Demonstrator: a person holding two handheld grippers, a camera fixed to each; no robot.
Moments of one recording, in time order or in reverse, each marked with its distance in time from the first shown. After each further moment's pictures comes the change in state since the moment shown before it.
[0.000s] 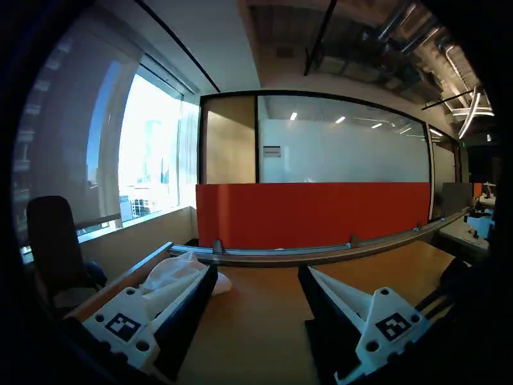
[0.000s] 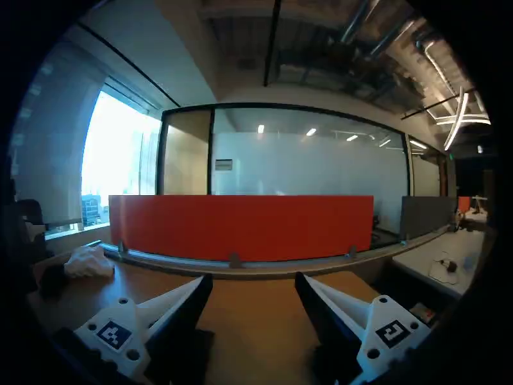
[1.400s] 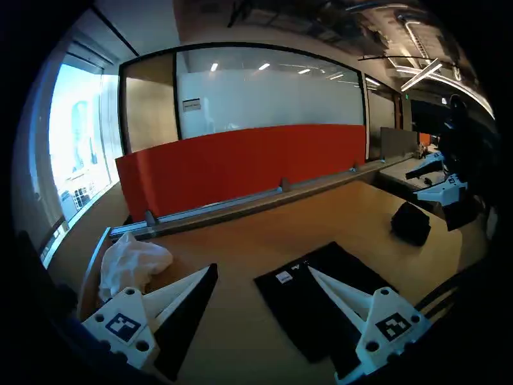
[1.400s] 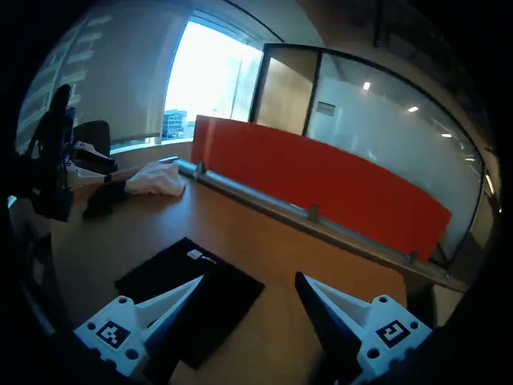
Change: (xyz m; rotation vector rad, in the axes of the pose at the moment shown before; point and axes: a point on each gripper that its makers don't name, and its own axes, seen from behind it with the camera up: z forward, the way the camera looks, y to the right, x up) left arm -0.050 0.083 -0.002 -0.418 -0.287 0.168; right arm -0.044 -0.079 -0.014 0.487 -0.384 -0.310
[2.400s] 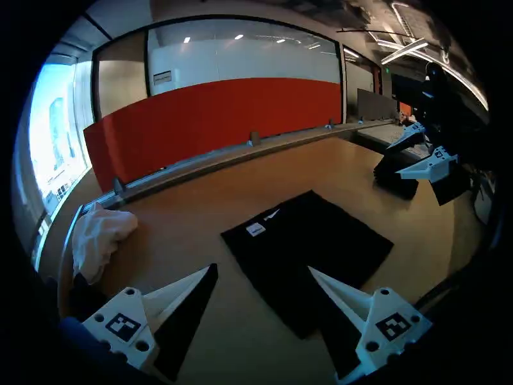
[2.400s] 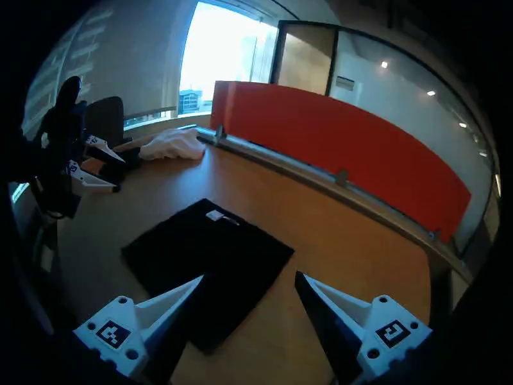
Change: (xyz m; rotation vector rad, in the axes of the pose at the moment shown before) left arm -0.109 0.053 0.029 -0.128 -0.164 0.056; right arm -0.091 -0.040 0.035 0.097 -0.129 0.005
